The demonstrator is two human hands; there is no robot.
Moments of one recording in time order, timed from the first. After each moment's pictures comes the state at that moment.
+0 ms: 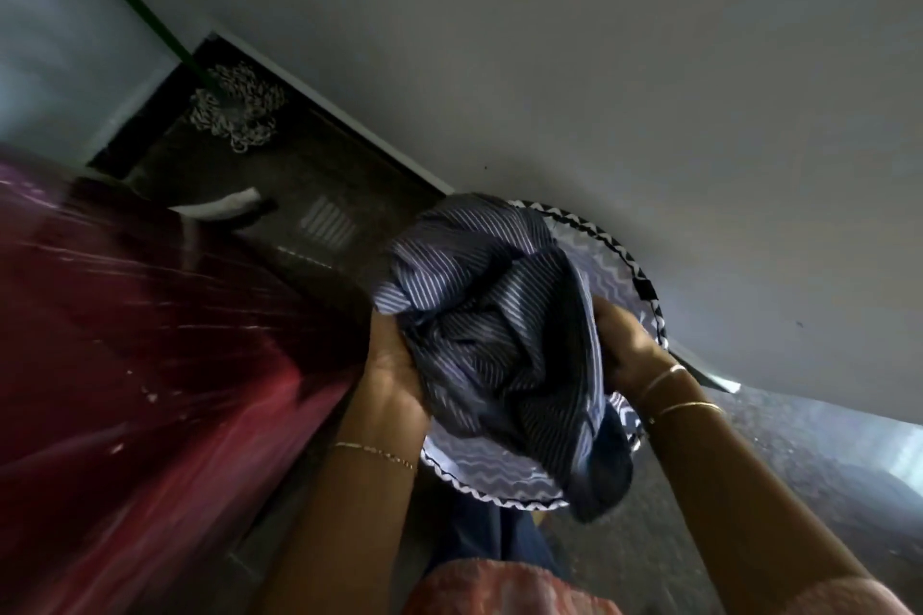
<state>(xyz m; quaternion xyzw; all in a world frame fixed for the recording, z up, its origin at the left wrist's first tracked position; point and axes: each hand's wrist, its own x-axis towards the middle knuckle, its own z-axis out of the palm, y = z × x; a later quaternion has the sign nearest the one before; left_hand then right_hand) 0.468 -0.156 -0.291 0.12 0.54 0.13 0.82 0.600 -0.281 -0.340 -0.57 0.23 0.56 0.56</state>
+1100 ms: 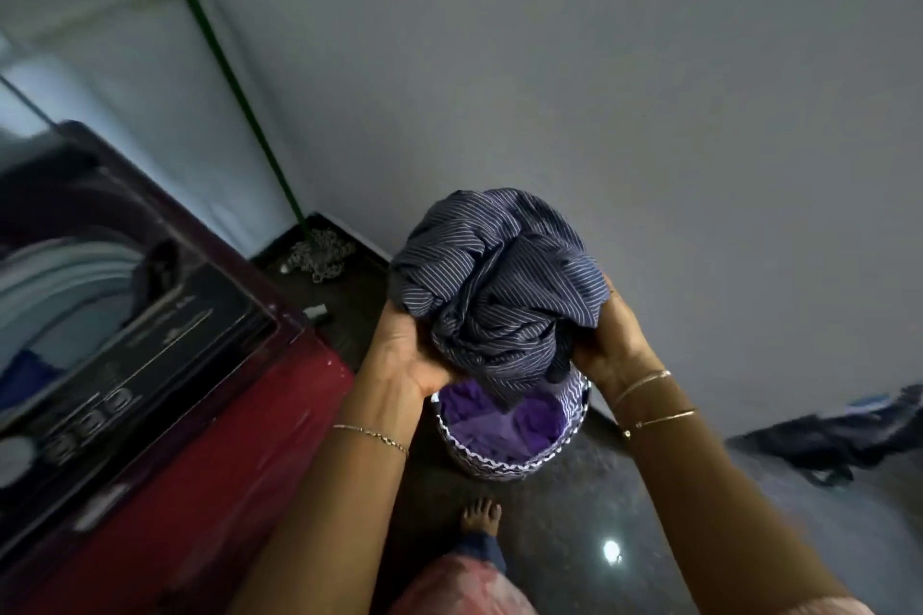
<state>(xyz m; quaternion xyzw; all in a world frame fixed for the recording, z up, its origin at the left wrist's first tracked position) 0.362 -0.217 -0.023 0.16 0.35 0.05 0.92 0.496 -0.343 -0.025 -0.44 0.04 0.43 0.79</state>
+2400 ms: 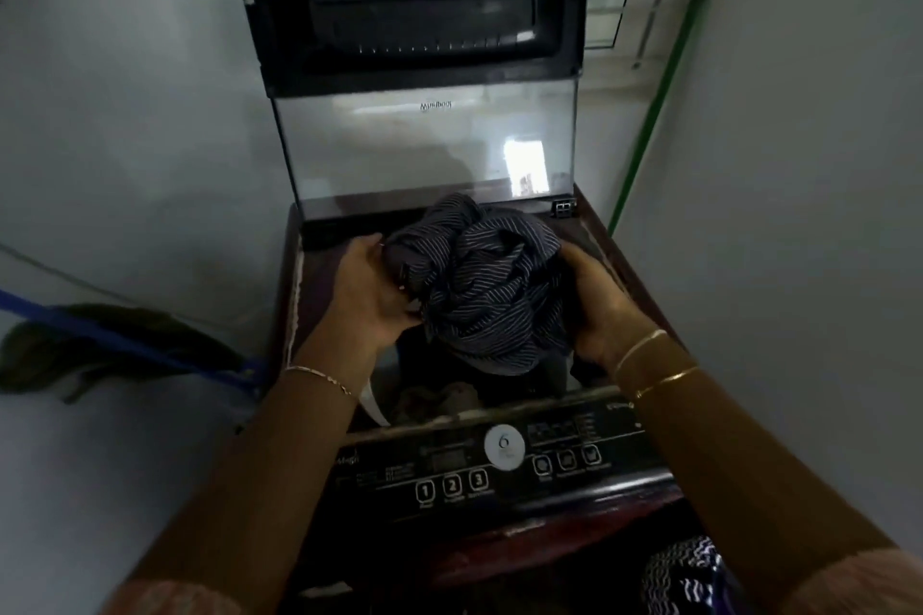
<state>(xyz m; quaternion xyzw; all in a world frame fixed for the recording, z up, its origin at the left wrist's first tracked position) -0.077 0.065 0.053 0.20 0.45 0.49 0.72 0.138 0.028 0.080 -0.47 -0.24 0.71 0.46</state>
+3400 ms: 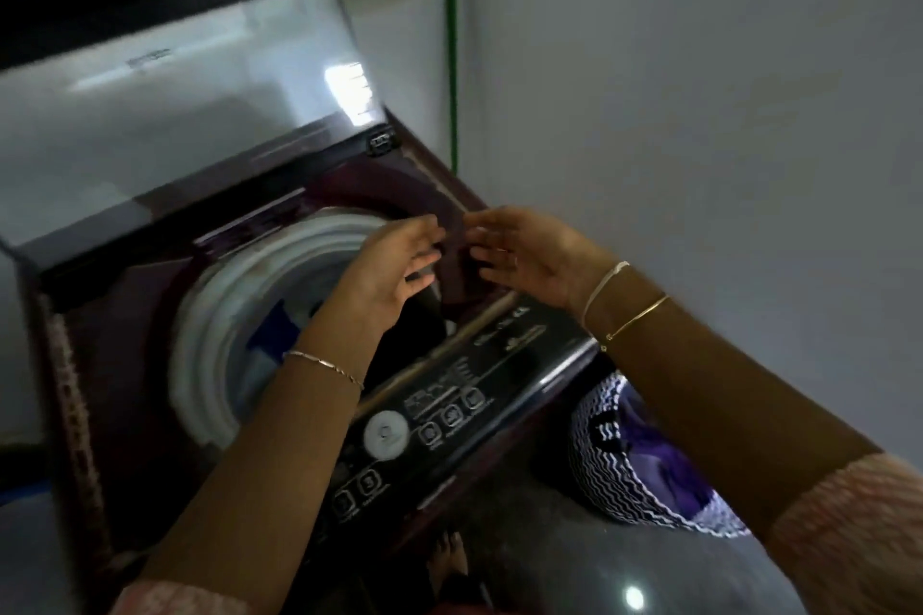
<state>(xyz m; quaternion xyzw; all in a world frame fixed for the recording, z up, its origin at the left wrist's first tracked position) 0.094 0.068 0.036 0.42 0.49 0.24 0.73 0.241 0.007 0.053 -0.60 -0.19 0.63 0.47</state>
